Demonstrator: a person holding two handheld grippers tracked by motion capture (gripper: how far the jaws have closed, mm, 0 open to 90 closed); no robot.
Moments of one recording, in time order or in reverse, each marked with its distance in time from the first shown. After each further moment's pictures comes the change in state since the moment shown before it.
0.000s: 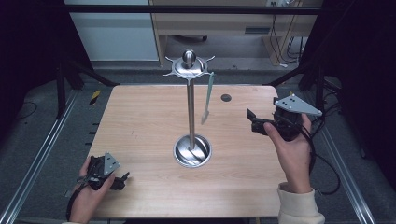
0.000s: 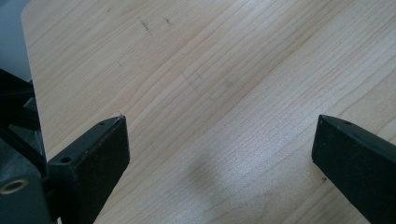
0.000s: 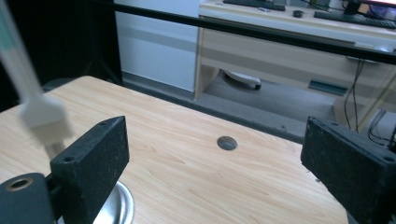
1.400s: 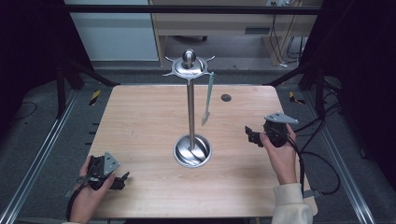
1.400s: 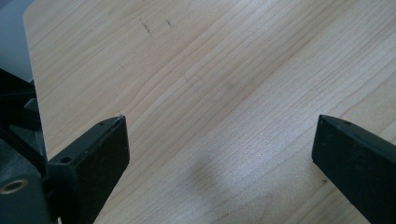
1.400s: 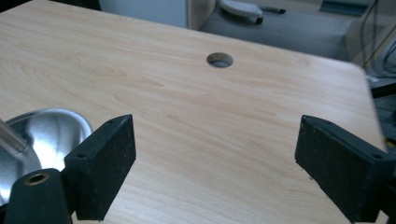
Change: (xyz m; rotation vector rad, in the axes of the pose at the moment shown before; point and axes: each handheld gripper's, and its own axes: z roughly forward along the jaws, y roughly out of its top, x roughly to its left) left arm 0.000 0.000 -0.001 -0.008 0.004 -0.004; right arm -0.027 -0.098 0.066 0.231 -0.015 0.071
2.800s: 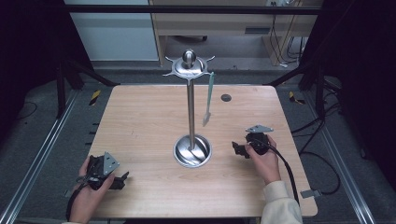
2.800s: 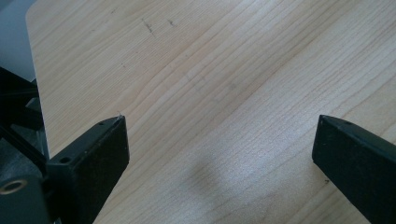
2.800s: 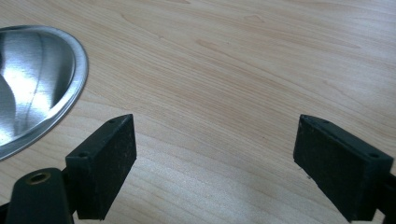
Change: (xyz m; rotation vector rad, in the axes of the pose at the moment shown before) left arm 0.001 0.000 0.000 0.001 0.004 -0.001; right arm 0.022 -0.053 0.060 0.178 0.069 -0.034
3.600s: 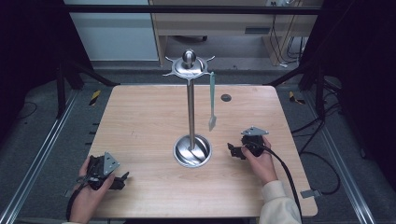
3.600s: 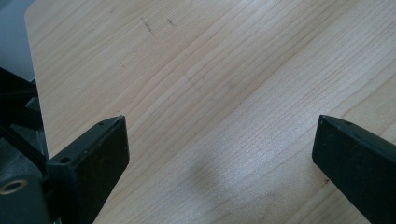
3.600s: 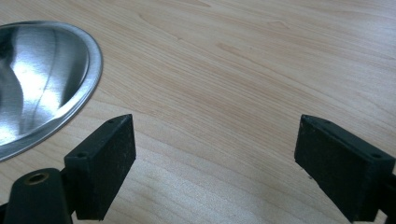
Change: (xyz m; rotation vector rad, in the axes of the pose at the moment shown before) left arm 0.000 0.000 0.000 0.002 -0.001 0.001; right arm 0.009 -0.007 0.014 -0.044 0.034 -0.045
